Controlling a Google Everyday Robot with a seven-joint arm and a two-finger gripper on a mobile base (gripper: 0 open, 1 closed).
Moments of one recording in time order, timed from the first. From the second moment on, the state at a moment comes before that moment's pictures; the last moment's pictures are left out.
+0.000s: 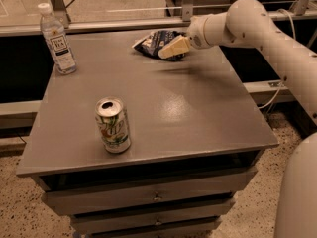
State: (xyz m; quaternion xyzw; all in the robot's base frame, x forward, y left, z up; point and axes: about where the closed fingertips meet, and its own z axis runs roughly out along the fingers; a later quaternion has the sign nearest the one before) arm 0.805 -0.094 0.897 -0.40 0.74 0.12 0.53
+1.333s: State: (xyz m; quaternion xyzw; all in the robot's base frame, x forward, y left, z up) arm 0.792 -0.095 0.904 -0.43 0.73 0.08 0.52
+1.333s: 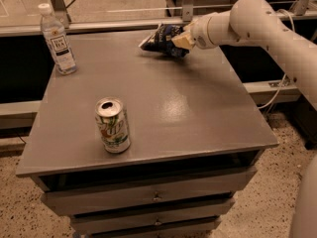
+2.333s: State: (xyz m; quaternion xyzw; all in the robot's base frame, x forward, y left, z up) arm 0.661 -0.079 0.911 -0.58 0.66 0.14 0.46
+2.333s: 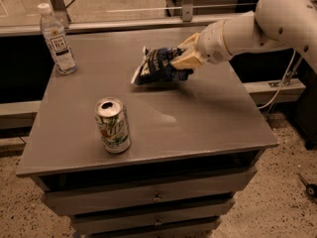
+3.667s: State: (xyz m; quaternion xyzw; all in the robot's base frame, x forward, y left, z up) arm 0.562 -0.051 0.899 -0.65 0.60 0.24 0.39
